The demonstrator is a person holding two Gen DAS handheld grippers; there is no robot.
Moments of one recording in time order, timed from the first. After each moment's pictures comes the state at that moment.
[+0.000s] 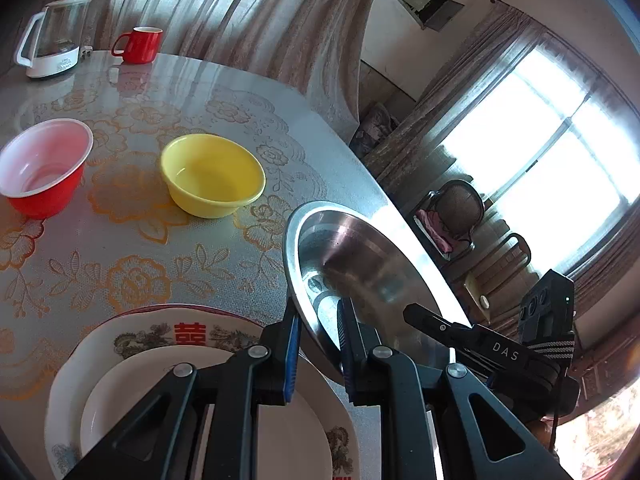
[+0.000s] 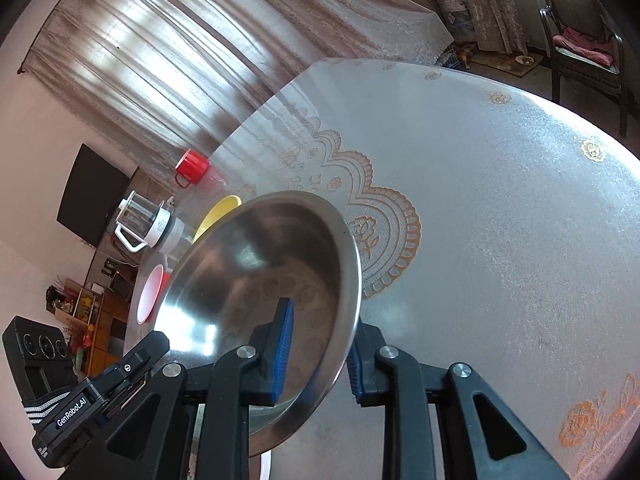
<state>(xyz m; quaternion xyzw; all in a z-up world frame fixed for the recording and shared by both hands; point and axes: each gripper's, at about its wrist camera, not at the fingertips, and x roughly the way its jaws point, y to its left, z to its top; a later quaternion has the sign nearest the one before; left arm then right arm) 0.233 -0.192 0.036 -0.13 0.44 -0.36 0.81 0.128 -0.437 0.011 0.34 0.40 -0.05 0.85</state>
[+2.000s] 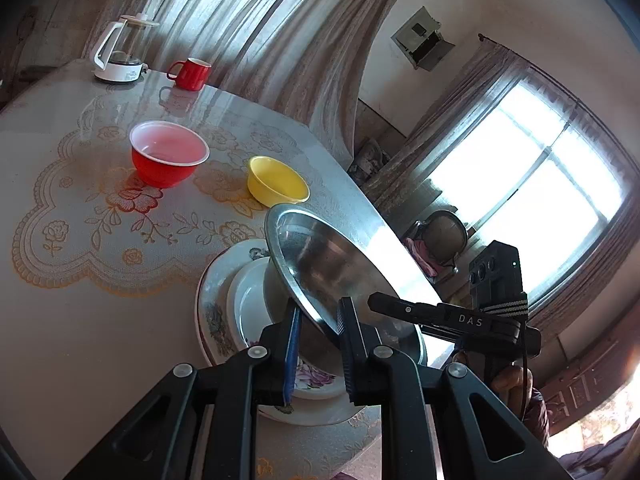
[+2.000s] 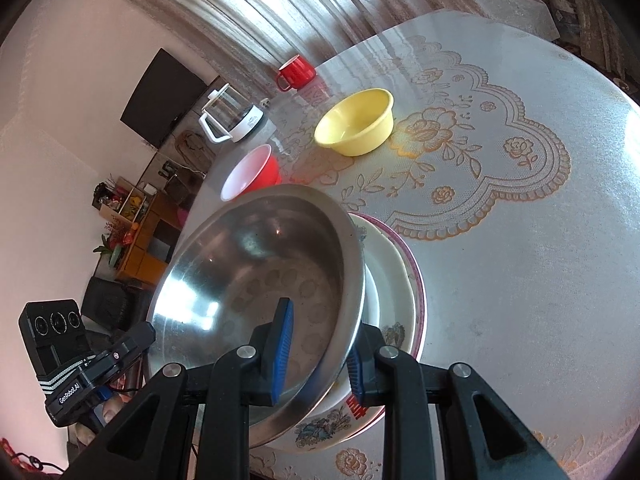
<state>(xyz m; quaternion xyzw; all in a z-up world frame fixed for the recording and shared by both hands) 0.138 -0.040 0.049 -0.18 0.39 -0.36 0.83 0.125 -0.326 0.016 0.27 0.47 0.13 0.83</state>
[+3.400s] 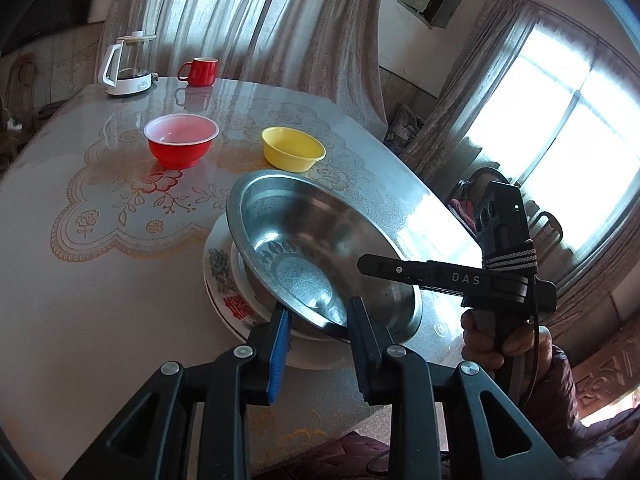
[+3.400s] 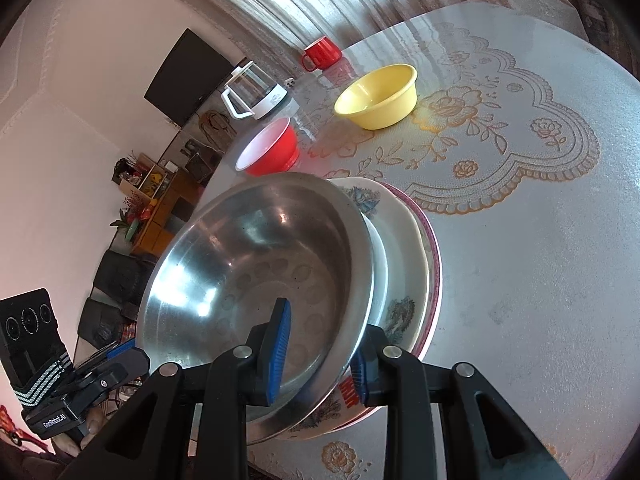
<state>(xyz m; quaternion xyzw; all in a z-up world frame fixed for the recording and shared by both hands) 0.088 -0.073 0.047 -0.07 0.41 -0.30 0.86 0.116 -0.319 -0.007 0.25 0.47 0.18 0.82</state>
